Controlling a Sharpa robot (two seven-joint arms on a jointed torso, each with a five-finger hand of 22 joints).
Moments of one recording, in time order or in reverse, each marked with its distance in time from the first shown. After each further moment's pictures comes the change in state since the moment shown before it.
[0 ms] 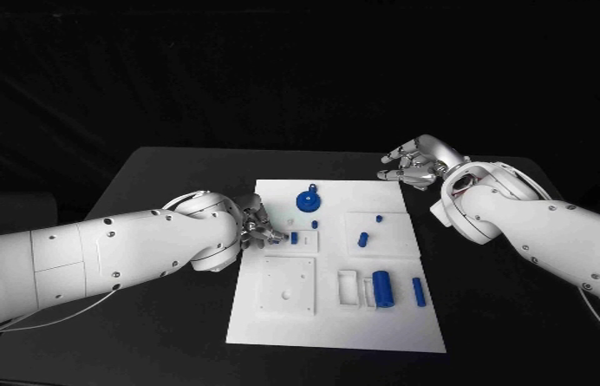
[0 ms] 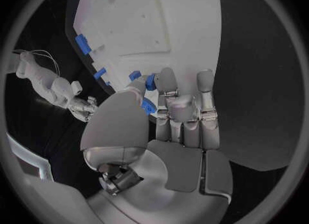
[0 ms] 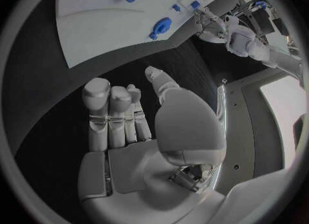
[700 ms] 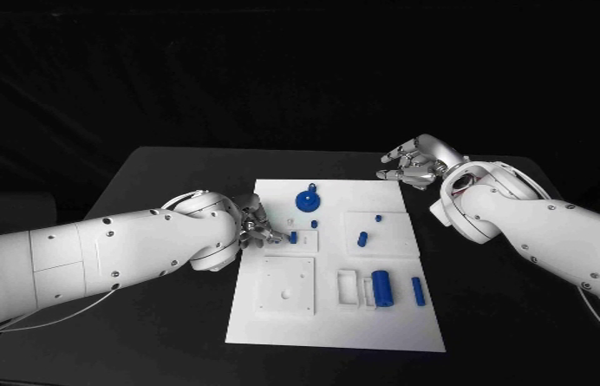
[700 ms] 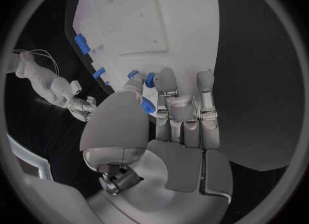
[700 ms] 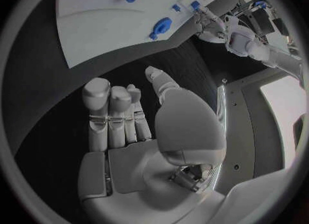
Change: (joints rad) left arm 0.000 -0.001 0.000 -0.004 0.001 0.000 -0.001; left_hand -0.009 -0.008 -0.140 0.054 -0.063 0.004 0.004 0.000 0.005 0.000 0.000 -0.004 0.000 0.000 0.000 -0.004 -0.007 0.000 0.004 0.004 -0.004 0.000; right arm 0.000 0.000 0.000 0.000 0.000 0.000 0.000; right_hand 0.000 0.000 -0.003 0.003 0.000 0.000 0.000 0.000 0.000 0.000 0.000 0.000 0.000 0.000 0.000 -0.004 -0.001 0.000 0.000 0.000 -0.001 0.000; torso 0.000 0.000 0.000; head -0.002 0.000
